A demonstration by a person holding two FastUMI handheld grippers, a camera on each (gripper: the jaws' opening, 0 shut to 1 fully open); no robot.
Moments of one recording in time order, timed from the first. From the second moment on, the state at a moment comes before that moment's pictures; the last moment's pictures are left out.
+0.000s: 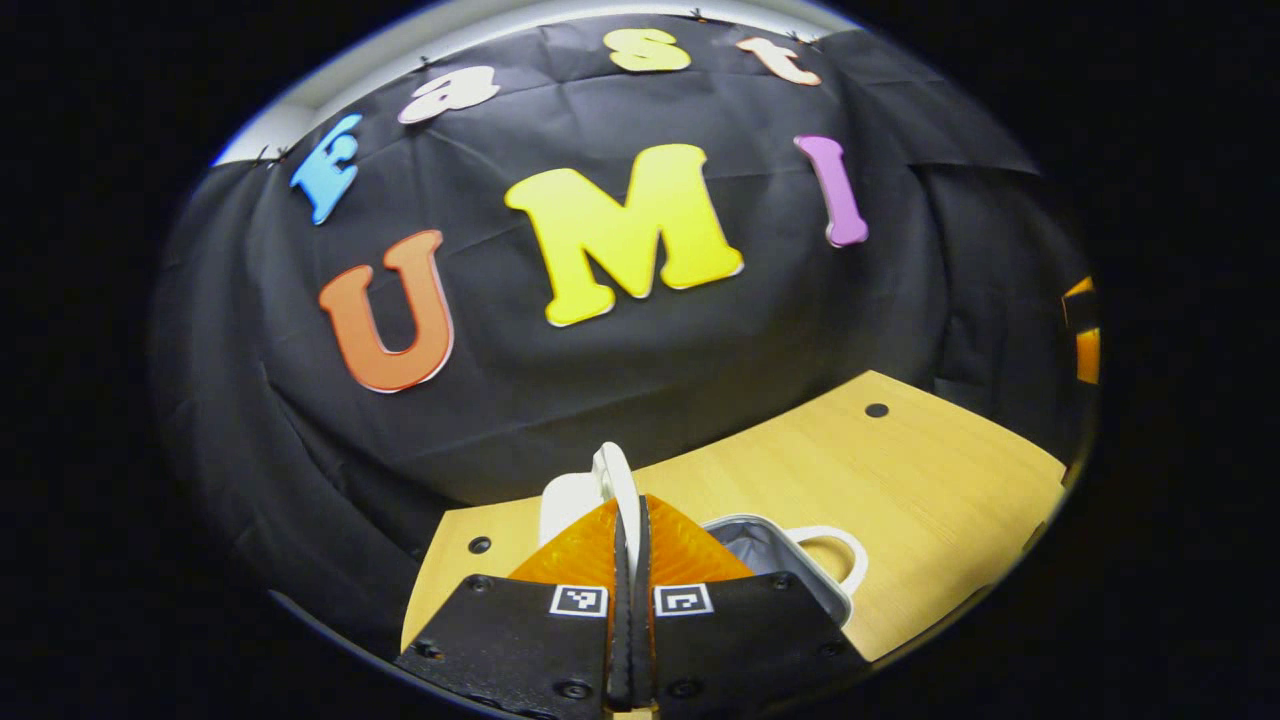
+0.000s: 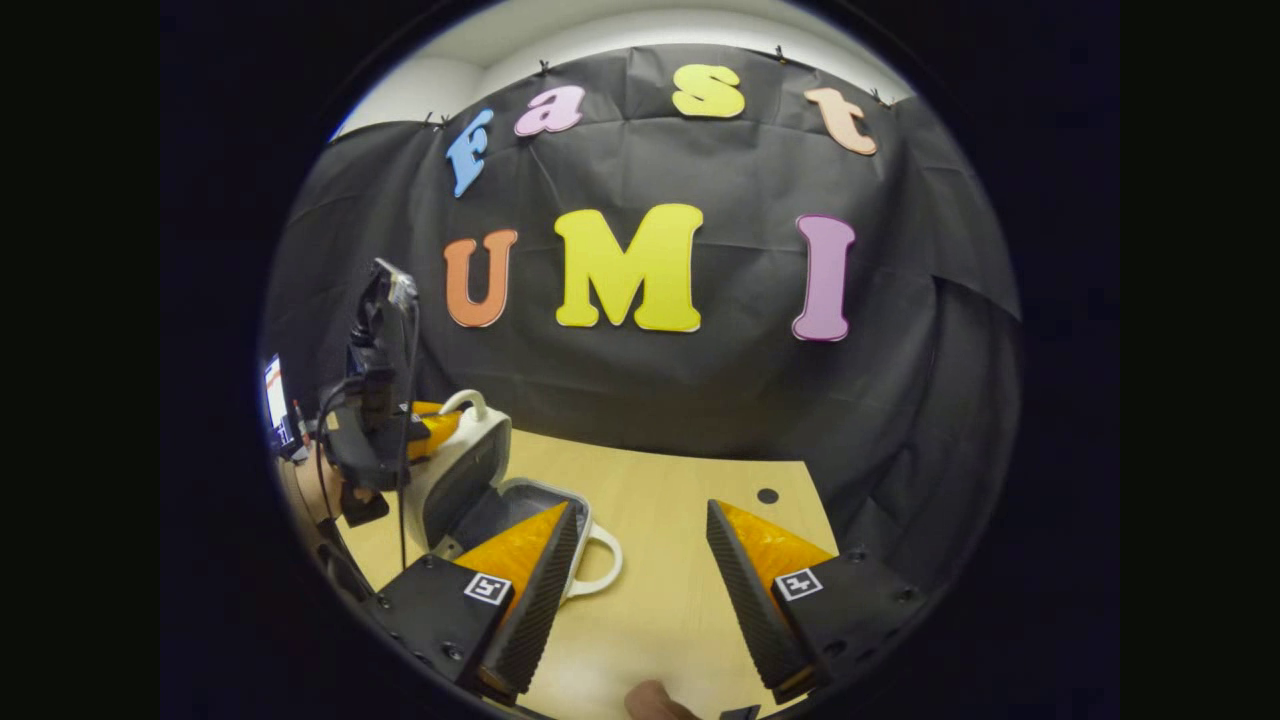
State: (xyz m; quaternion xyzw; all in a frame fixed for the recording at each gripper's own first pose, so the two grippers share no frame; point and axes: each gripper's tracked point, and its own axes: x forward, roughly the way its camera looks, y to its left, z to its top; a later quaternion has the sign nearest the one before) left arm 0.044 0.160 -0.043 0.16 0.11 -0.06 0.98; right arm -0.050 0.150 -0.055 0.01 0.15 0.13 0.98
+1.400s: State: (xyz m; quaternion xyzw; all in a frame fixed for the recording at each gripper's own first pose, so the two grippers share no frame) left arm 0.063 0.025 -0.165 0.07 0.29 -0.13 0.94; right arm -0.059 0.067 -0.059 0.02 0.16 0.06 0.99
